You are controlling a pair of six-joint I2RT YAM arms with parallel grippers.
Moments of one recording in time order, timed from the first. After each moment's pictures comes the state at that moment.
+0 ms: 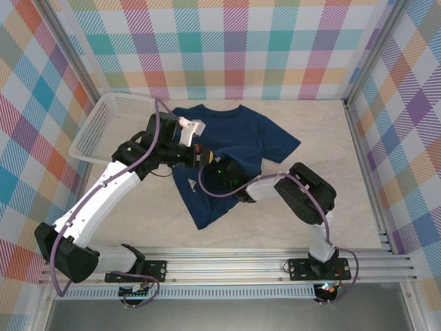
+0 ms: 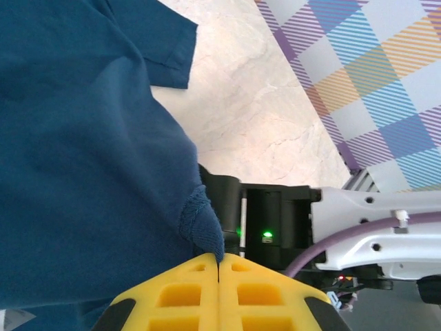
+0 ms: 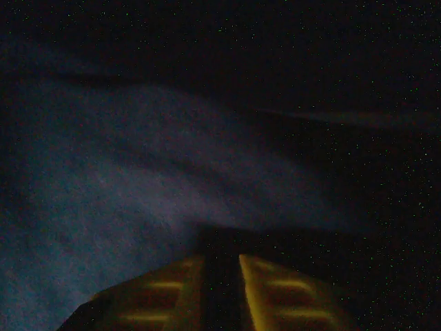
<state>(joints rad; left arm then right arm) -0.53 1.30 1.36 -0.75 0.49 -0.35 0.83 2.00 1.02 0.36 0.27 0.26</state>
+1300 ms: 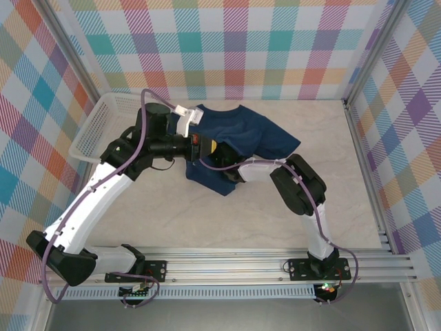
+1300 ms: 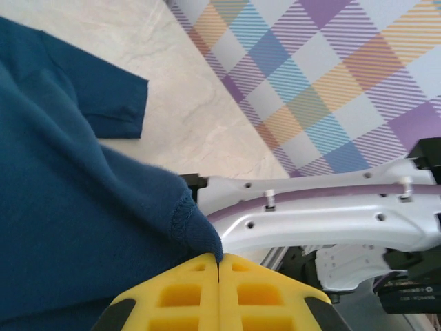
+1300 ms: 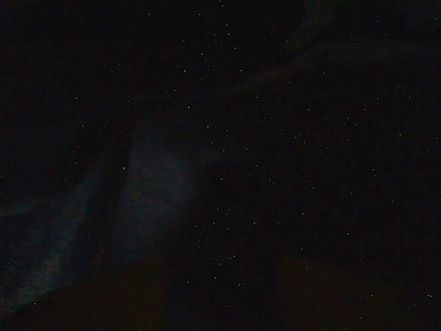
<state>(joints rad) -0.57 1.27 1.49 -0.72 0.53 -0.40 0.76 2.12 1.34 0.22 0.29 0.55</state>
